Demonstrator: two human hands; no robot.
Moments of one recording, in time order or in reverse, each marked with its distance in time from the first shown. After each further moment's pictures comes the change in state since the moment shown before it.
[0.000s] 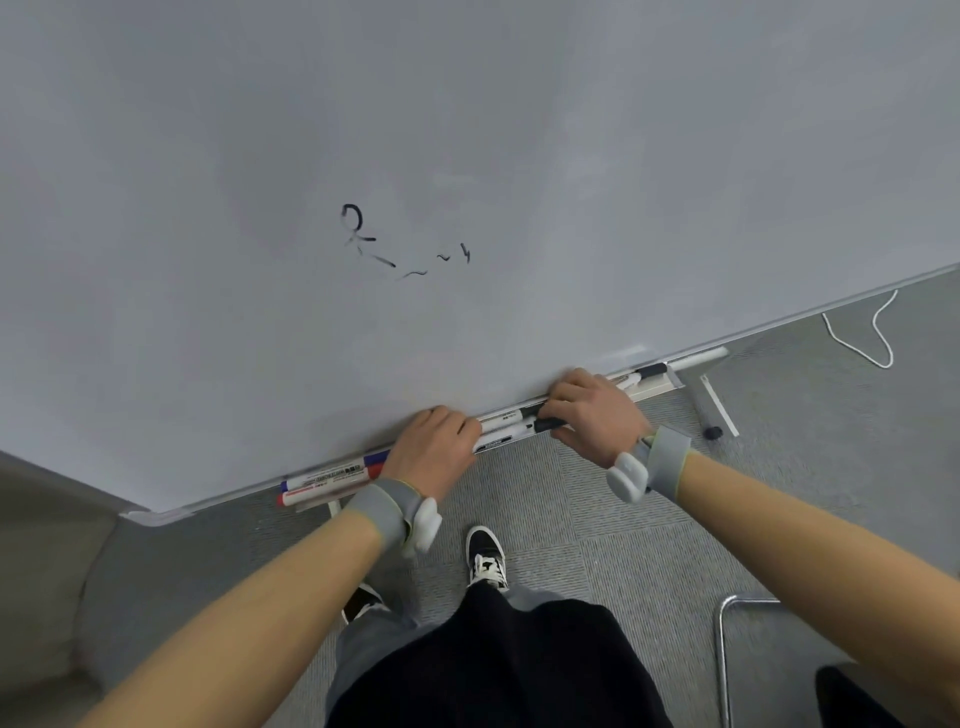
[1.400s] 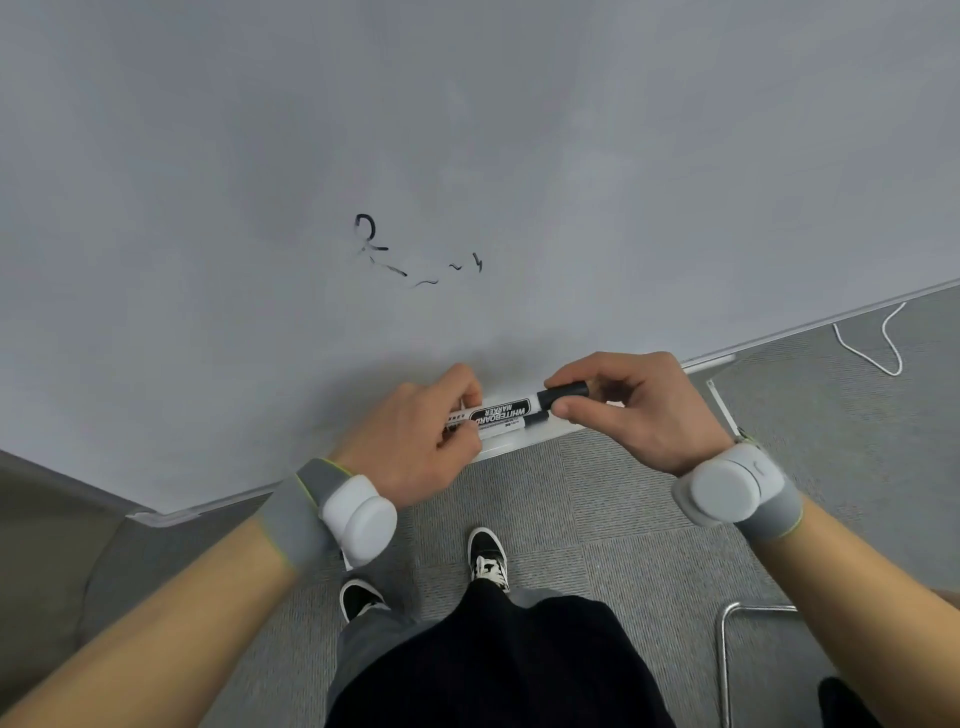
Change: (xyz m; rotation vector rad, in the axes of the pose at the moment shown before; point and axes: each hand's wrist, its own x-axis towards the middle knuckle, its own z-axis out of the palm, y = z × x) left_hand -0.024 0.001 -0.111 -0.574 0.107 -0.085; right_hand -0.011 -0.049 -0.099 0.839 0.253 0.146
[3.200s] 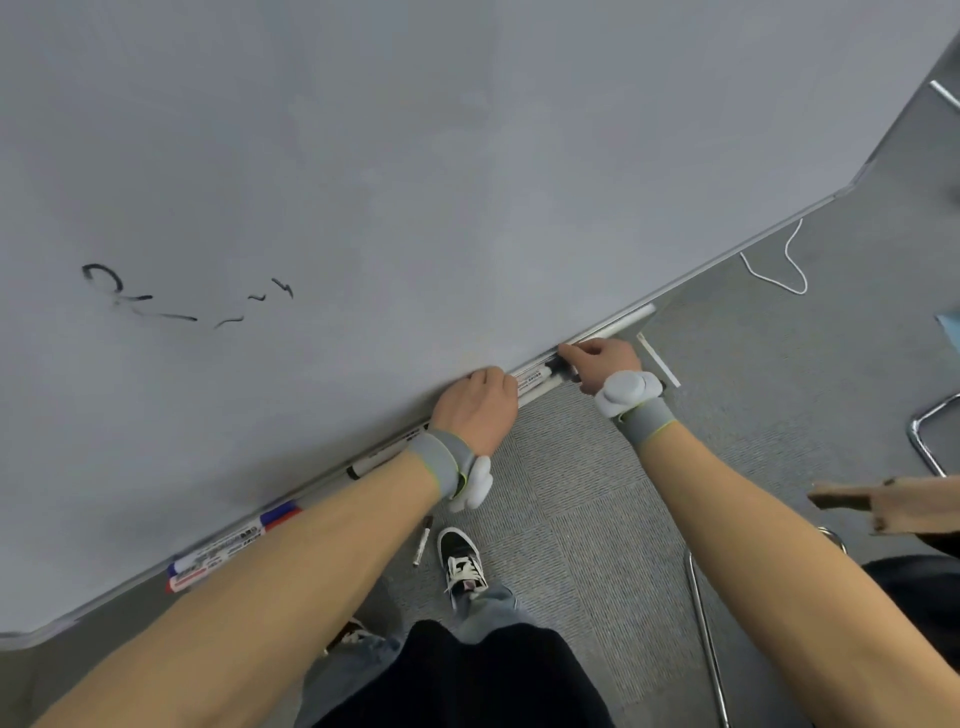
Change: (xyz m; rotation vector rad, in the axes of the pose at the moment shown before) left_hand 0.141 0.021 0.172 0.698 -0.241 0.200; right_hand 0.005 0.170 -0.055 -0.050 0.467 0.948
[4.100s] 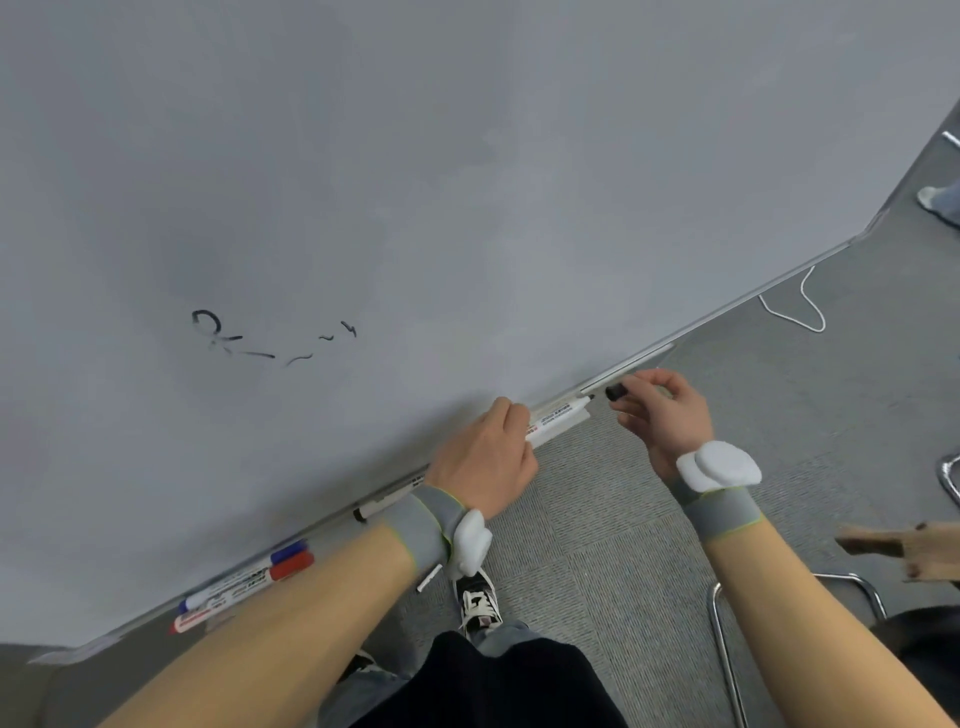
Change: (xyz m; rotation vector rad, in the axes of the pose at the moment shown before) left_hand -0.060 -0.009 -0.049 -0.354 0.240 -0.073; right_hand -0.061 -0.003 -0.029 0.883 -0.008 -0.019
